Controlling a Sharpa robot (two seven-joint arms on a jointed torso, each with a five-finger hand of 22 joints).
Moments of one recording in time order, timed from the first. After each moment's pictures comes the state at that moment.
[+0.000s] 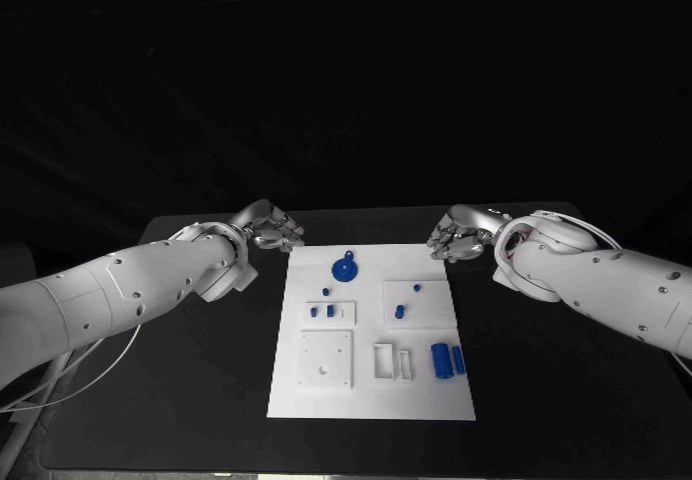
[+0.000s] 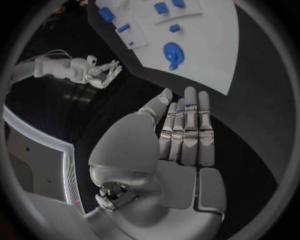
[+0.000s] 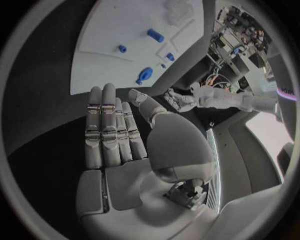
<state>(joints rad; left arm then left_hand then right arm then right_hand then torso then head) 1.23 -0.71 -0.11 1.11 -0.84 -0.35 0.10 1.33 -0.01 0.26 -0.18 0.11 1.08 0.12 0.07 0.07 1.17 0.09 0.06 0.06 1.30 0.03 0.22 0.11 0.07 1.08 0.02 0.06 1.01 1.21 -0.67 0.00 1.17 -1.38 -0.16 0.02 1.25 -0.05 0.34 -0.28 0.34 1.12 0.12 0.06 0.07 1.21 0.08 0.06 0.06 1.47 0.00 0.14 0.30 0.06 1.21 -0.02 0.30 0.17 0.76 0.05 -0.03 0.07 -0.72</state>
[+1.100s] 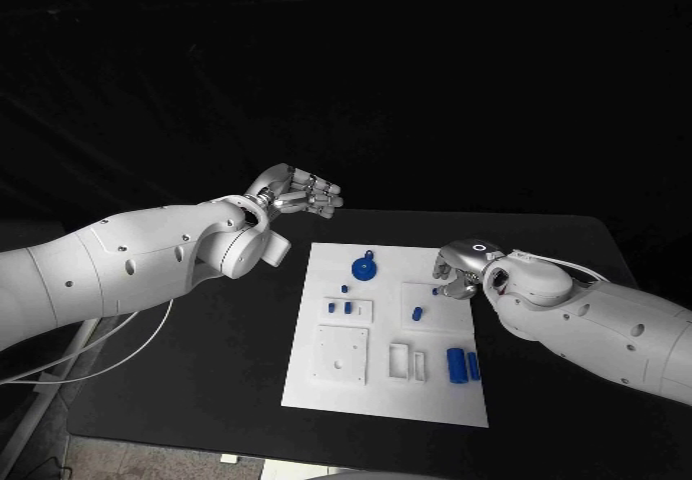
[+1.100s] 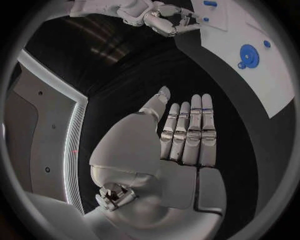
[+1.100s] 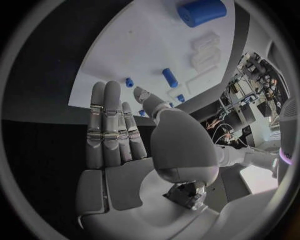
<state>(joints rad) 1.31 -0.81 -0.11 1.36 -0.38 -0.36 0.24 1.35 0.01 0.13 -0.17 0.10 1.05 0.13 0.07 0.07 1.07 0.14 0.06 0.06 1.18 0.11 0.06 0.08 0.09 1.07 0.09 0.06 0.34 1.14 -0.59 -0.09 1.16 -1.74 -0.21 -0.14 1.25 -0.15 0.42 -0.19 0.19 1.12 0.12 0.06 0.07 1.20 0.08 0.06 0.06 1.47 -0.01 0.49 0.53 0.14 1.24 -0.01 0.49 0.35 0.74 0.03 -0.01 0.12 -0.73</state>
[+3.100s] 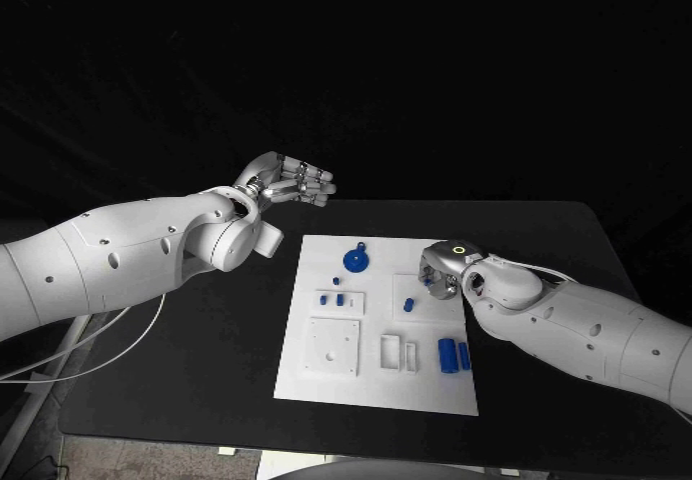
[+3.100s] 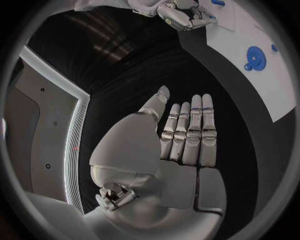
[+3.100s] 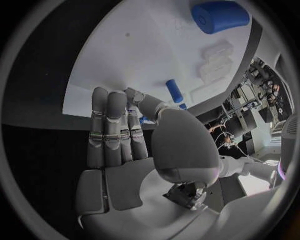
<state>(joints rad) 1.32 -0.80 -0.11 1.37 -0.35 -0.35 0.26 1.35 0.01 0.12 -0.16 0.10 1.04 0.15 0.07 0.07 1.06 0.14 0.06 0.06 1.18 0.11 0.06 0.08 0.09 1.10 0.10 0.07 0.22 1.08 -0.54 -0.09 1.11 -1.81 -0.28 -0.17 1.28 -0.12 0.71 -0.27 0.13 1.27 0.08 0.06 0.07 1.34 0.06 0.06 0.06 1.45 -0.06 0.74 0.72 0.12 1.17 -0.09 0.76 0.74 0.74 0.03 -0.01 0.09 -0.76</state>
